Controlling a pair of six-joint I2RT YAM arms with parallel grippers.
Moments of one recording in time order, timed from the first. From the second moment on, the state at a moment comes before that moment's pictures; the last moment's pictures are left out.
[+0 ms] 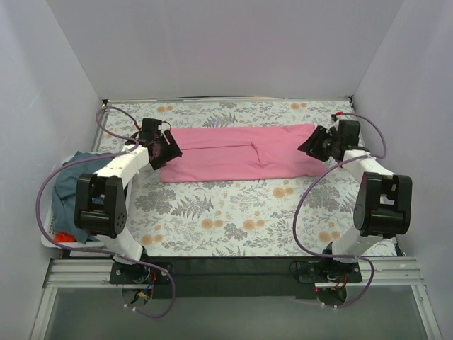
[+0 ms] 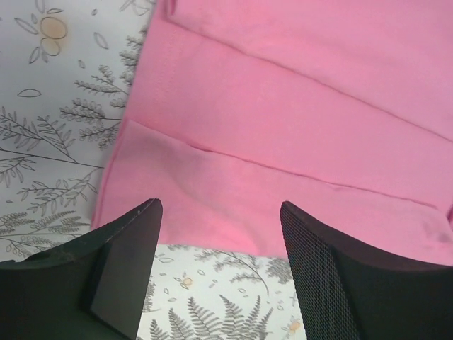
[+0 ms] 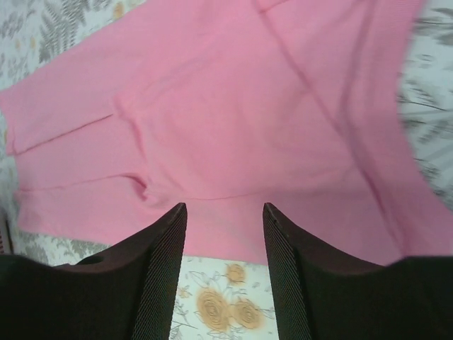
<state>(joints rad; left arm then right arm) -0.15 1.68 1.13 -0.41 -0.02 -0.64 -0.04 1.64 1.01 -0.10 -0.45 0.44</state>
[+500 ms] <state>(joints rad) -0.18 1.81 1.12 -0.40 0.03 -0.65 -0.24 1.74 0.90 -0.13 -0.44 0.43</state>
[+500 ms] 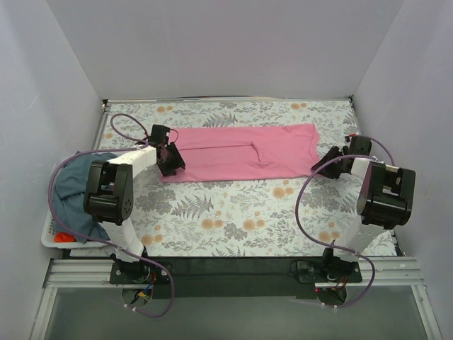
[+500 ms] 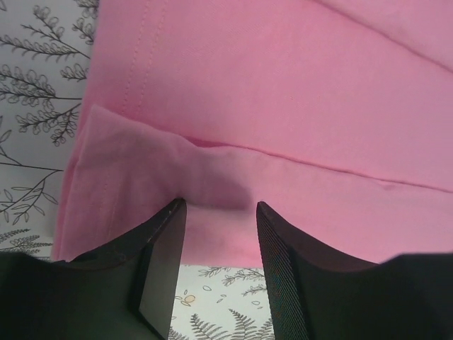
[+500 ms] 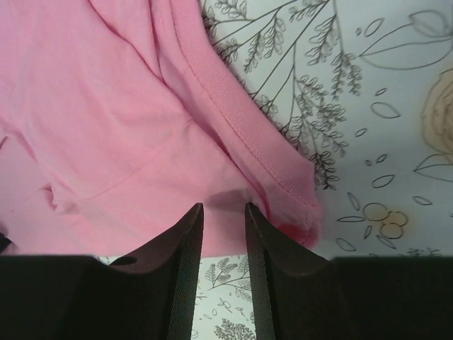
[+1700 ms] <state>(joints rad) -0.22 1.28 0.70 -0.53 0.20 -0.73 0.03 1.56 0.95 -0.18 -0.38 0.44</state>
